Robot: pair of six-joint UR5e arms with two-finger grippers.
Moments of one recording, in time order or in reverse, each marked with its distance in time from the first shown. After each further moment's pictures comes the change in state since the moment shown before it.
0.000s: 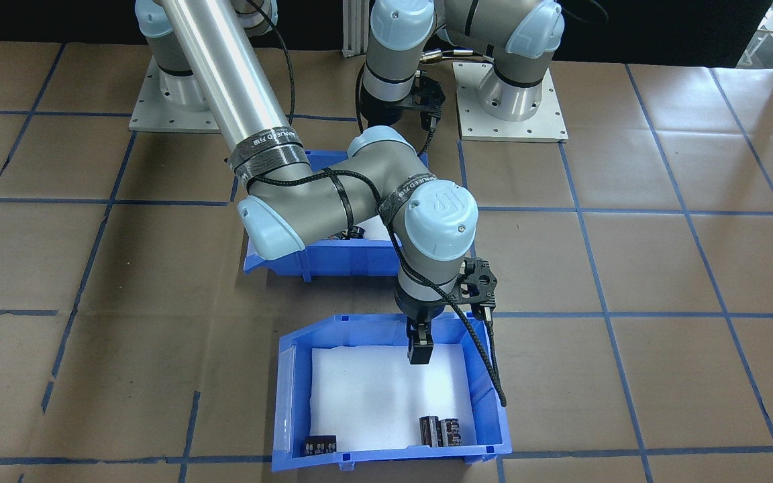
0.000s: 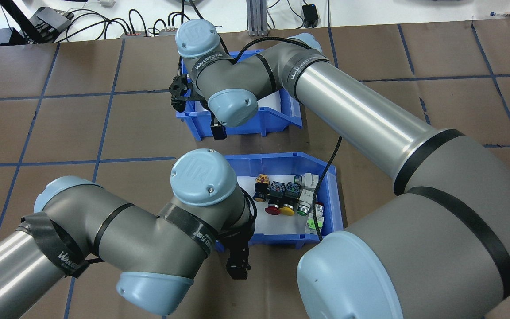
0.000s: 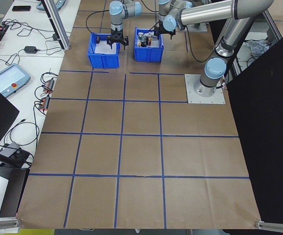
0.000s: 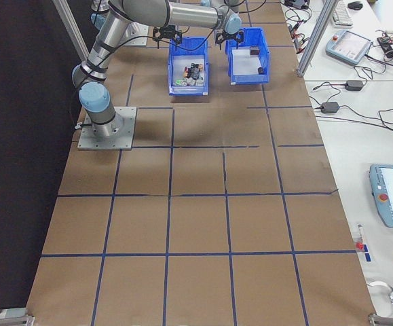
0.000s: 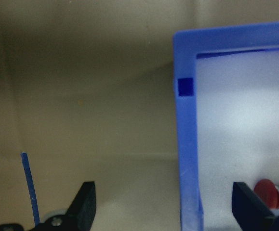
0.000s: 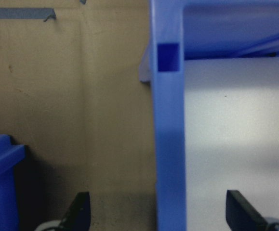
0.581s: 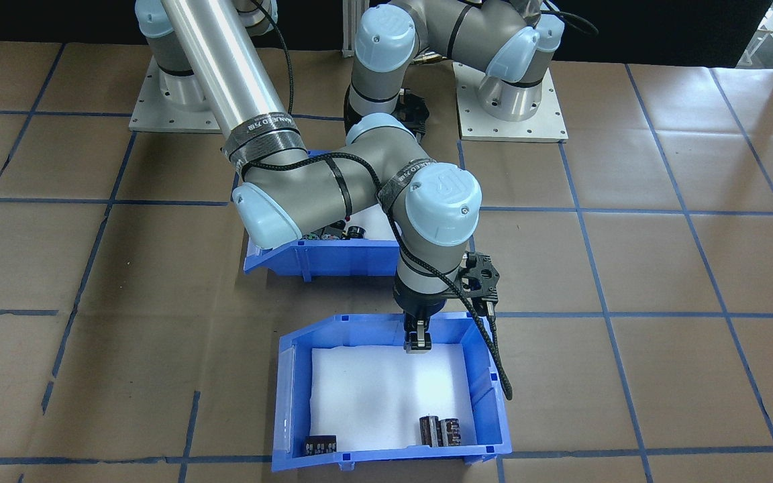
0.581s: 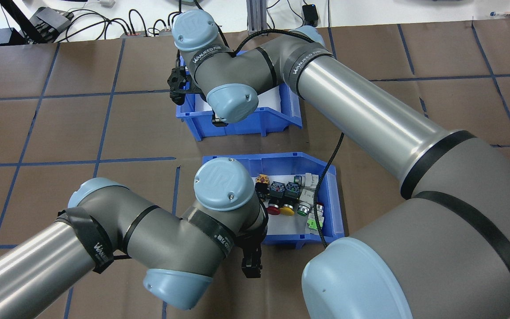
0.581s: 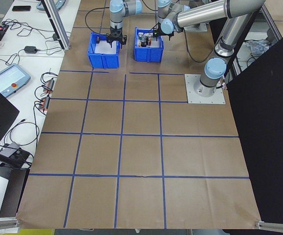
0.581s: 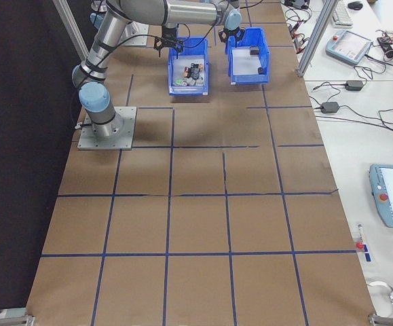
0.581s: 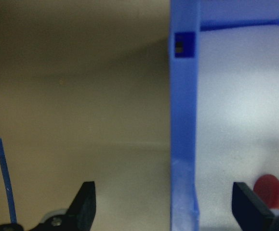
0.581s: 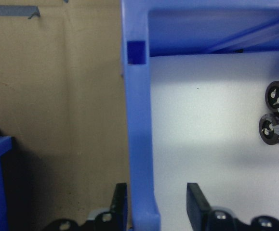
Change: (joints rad) left arm -0.042 -0.097 -0.009 0.106 0.002 -0.056; right arm -0.001 -0.026 -0.010 0.006 -0.044 -0.003
